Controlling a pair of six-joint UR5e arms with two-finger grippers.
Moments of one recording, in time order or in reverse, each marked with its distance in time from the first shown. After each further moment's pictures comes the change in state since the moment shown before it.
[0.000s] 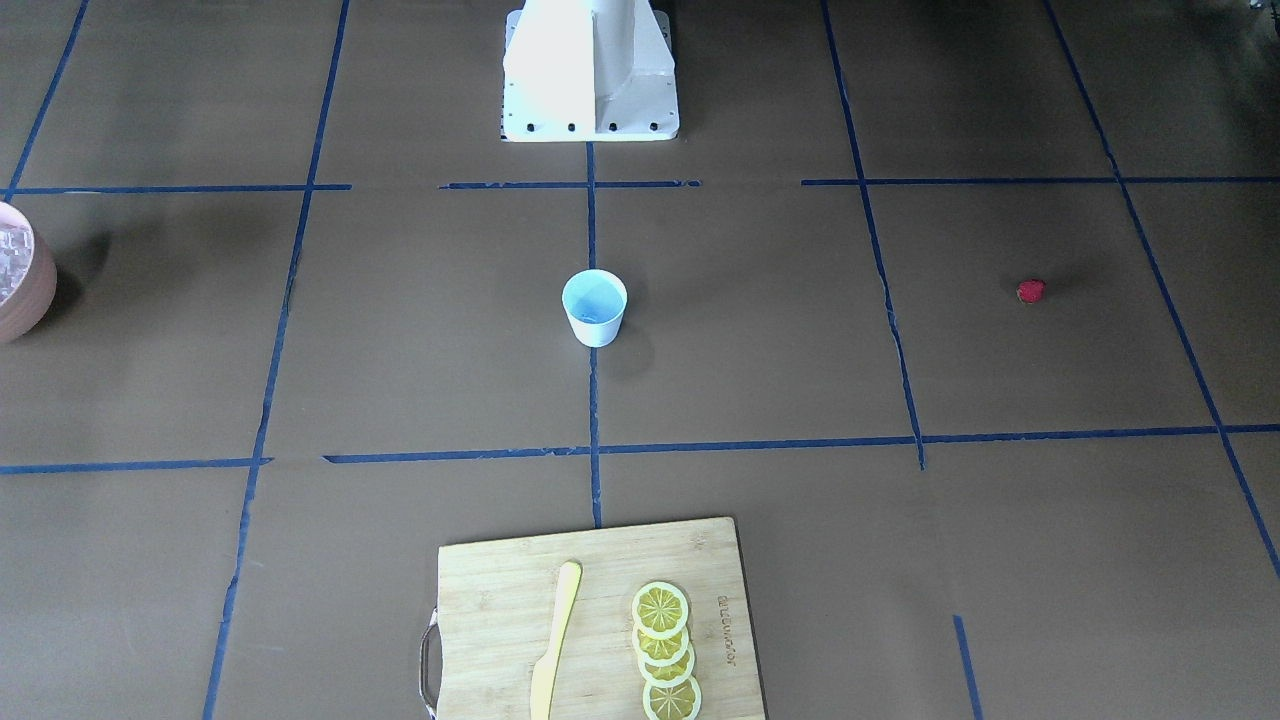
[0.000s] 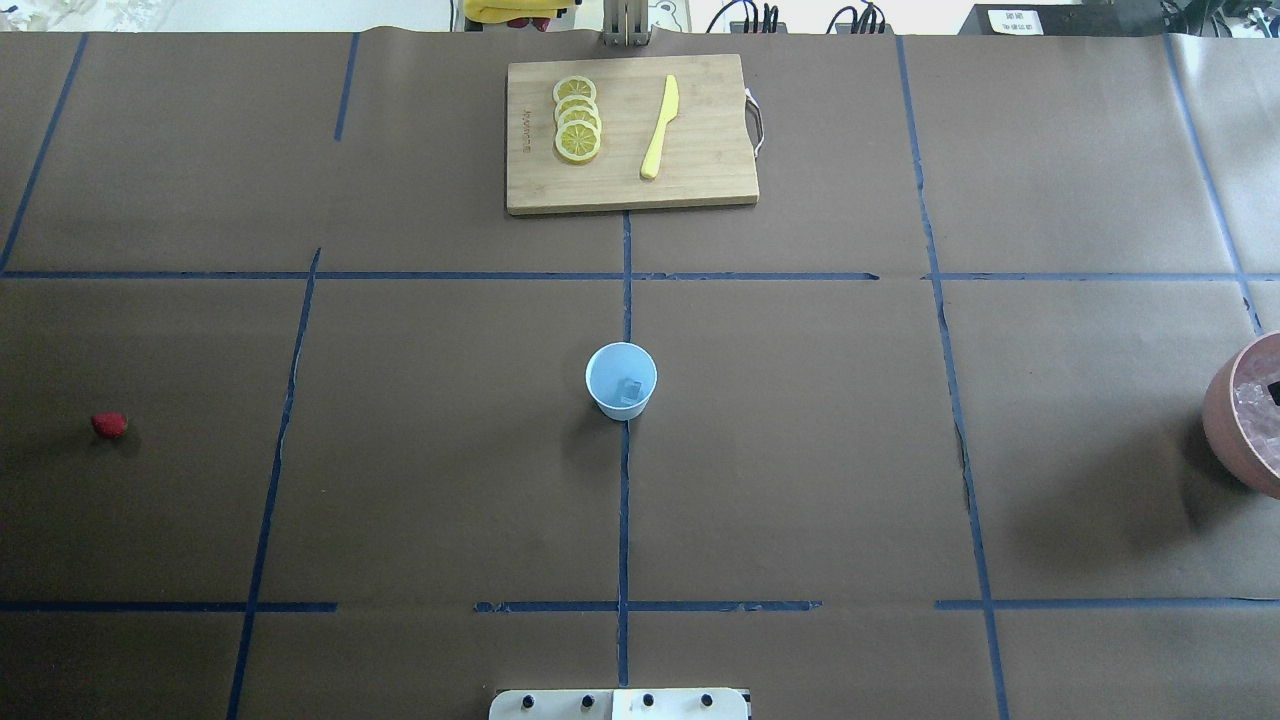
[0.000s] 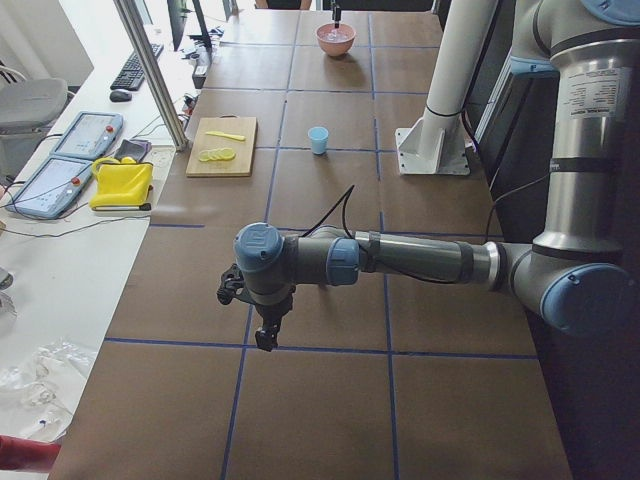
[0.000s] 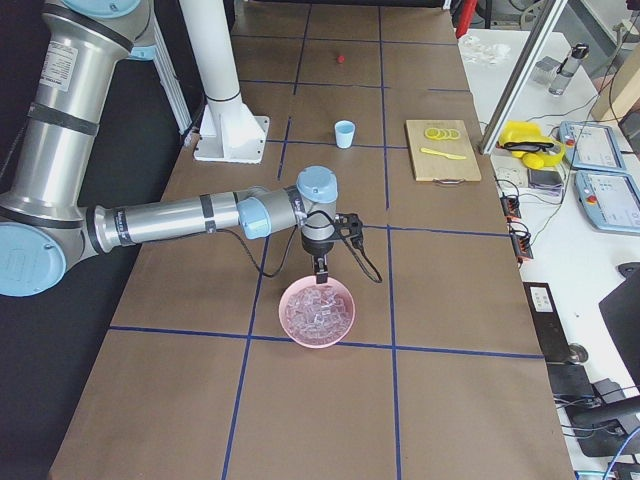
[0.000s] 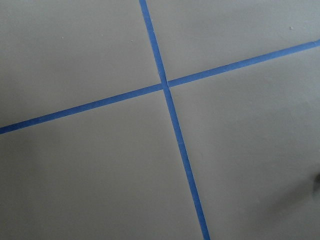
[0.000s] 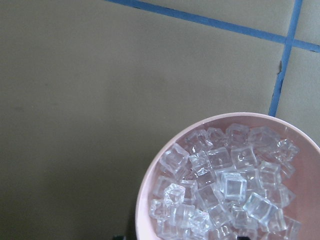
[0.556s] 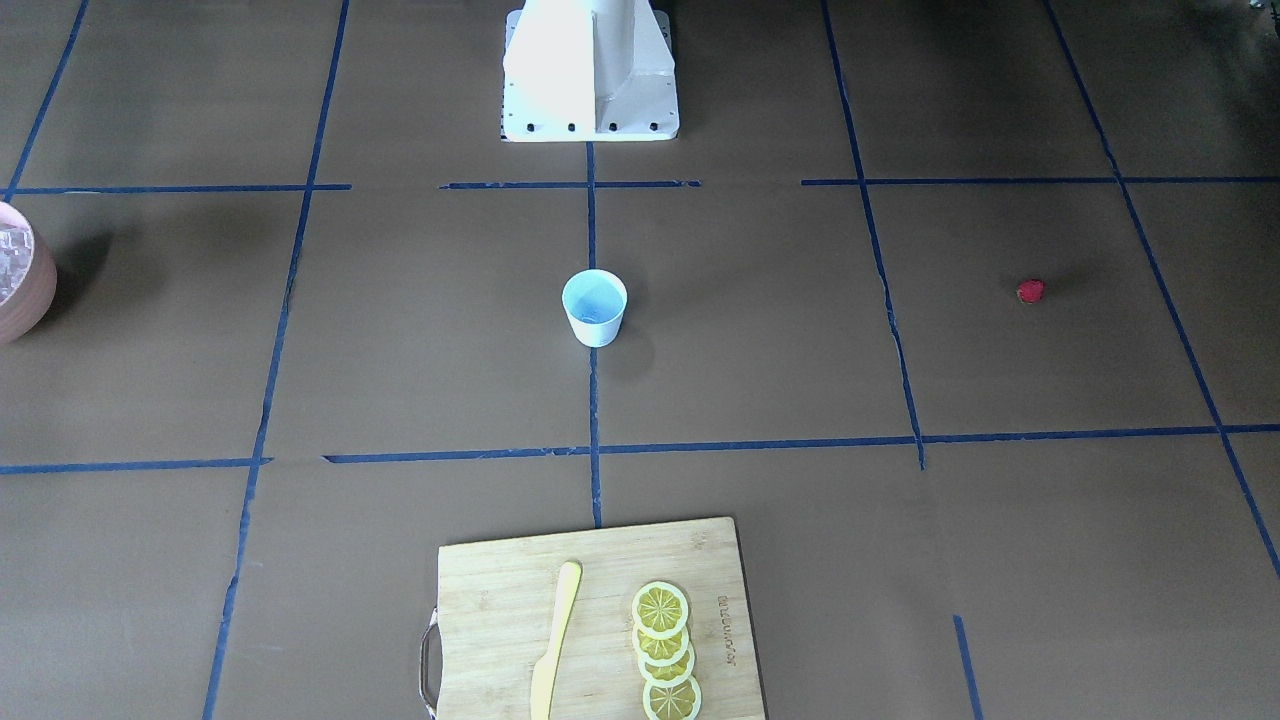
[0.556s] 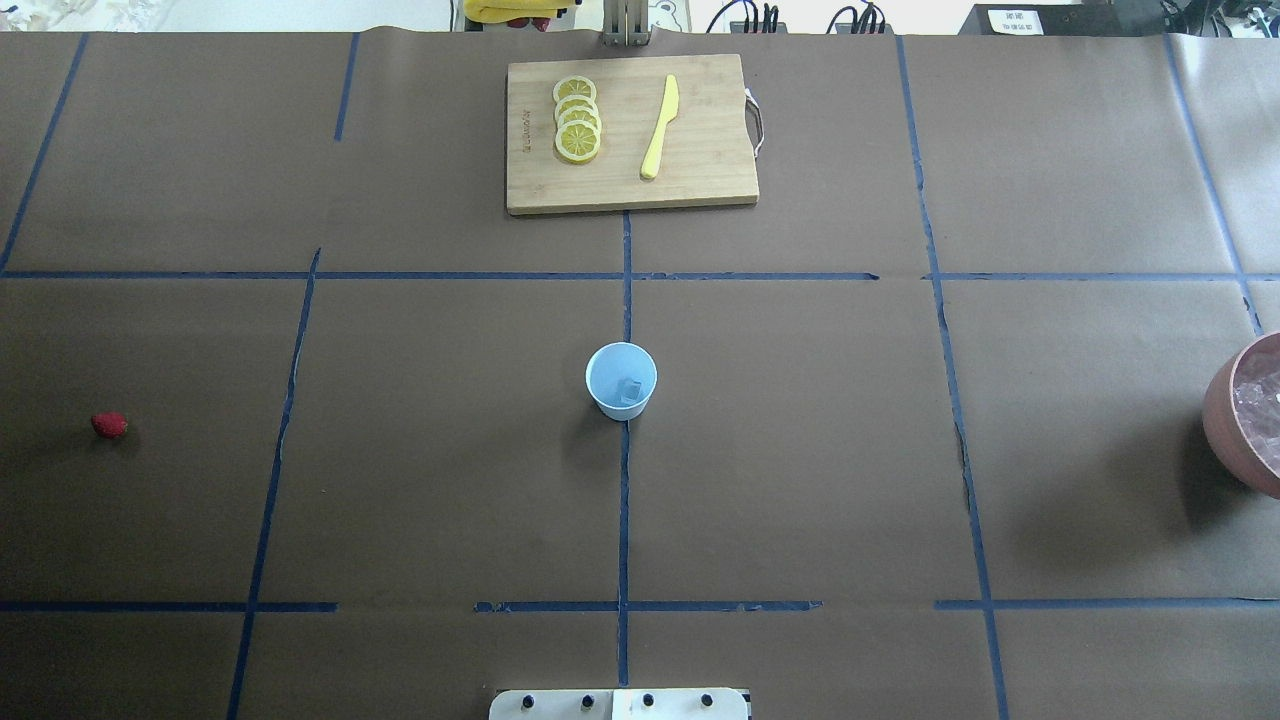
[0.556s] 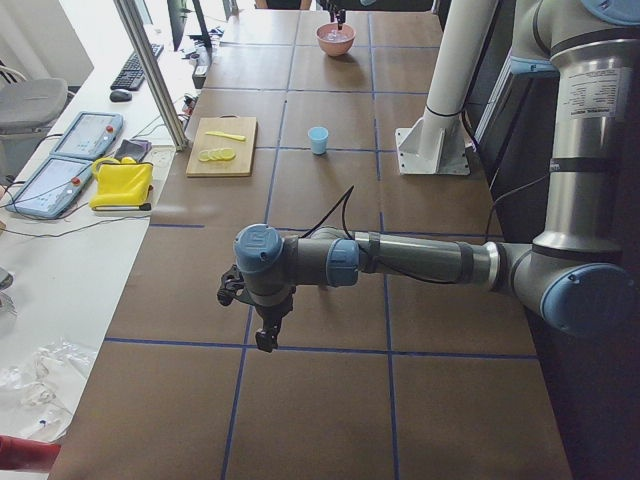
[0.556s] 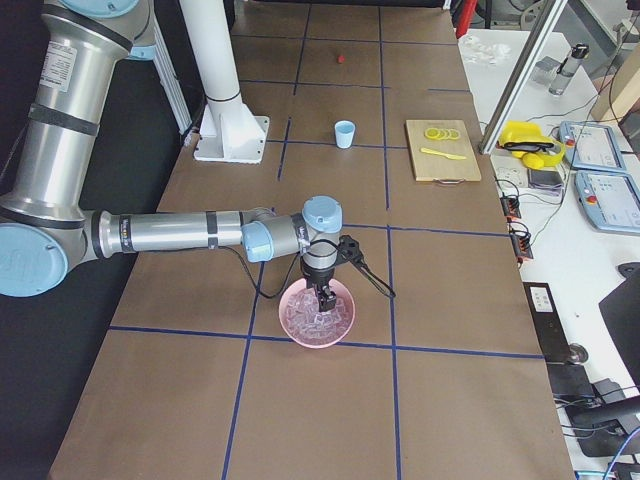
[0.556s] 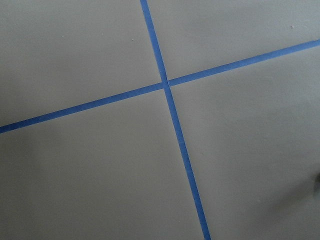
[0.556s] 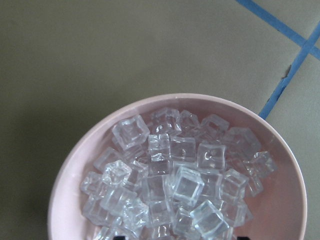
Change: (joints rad) left arm 0.000 0.000 0.002 0.000 0.000 0.001; right arm 0.005 0.021 -0.126 0.017 -0.048 -0.338
